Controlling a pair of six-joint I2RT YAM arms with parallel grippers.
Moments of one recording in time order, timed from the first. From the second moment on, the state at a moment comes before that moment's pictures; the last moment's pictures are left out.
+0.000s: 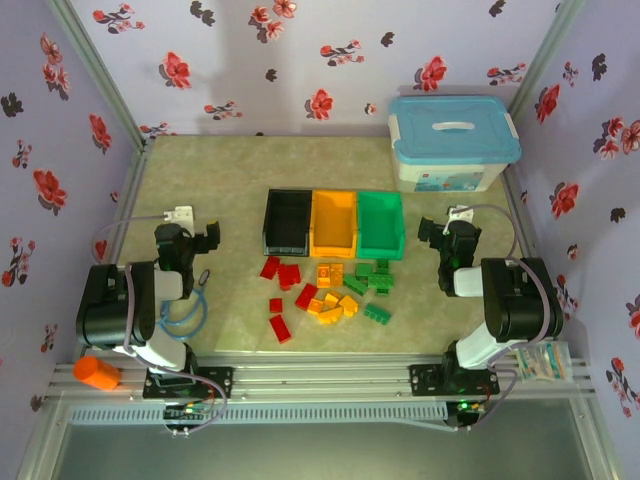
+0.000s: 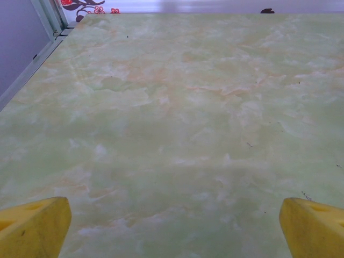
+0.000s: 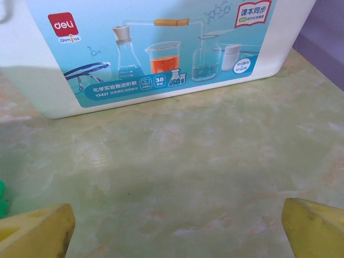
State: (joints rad) left arm 0.03 1.56 0.38 0.79 -0.02 0.03; right arm 0.02 1.57 0.39 0.77 0.17 0.11
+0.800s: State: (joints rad) left arm -0.15 1.18 0.74 0.02 -0.19 -0.30; right arm 0.11 1.06 0.58 0.16 0.13 0.49
